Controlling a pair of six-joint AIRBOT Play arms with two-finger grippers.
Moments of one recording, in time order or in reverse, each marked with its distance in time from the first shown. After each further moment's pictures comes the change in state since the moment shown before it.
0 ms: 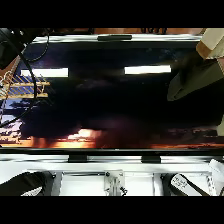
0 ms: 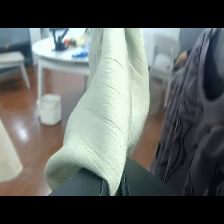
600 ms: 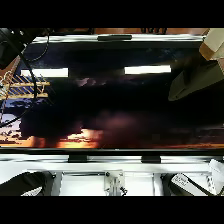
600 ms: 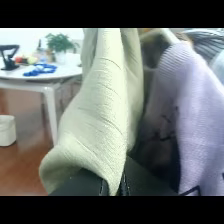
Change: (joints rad) left arm 0.000 0.000 0.000 0.000 -0.001 0.000; right arm -0.185 -0.017 0.000 -0.027 -0.050 0.045
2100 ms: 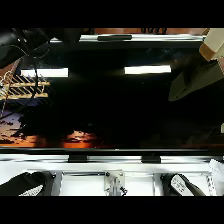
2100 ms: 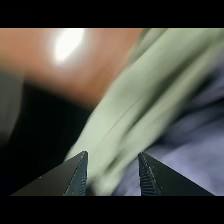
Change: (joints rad) left arm 0.123 -0.017 0.000 0.013 -0.332 -0.147; right arm 0.308 0.122 -0.079 0.442 0.772 -0.345
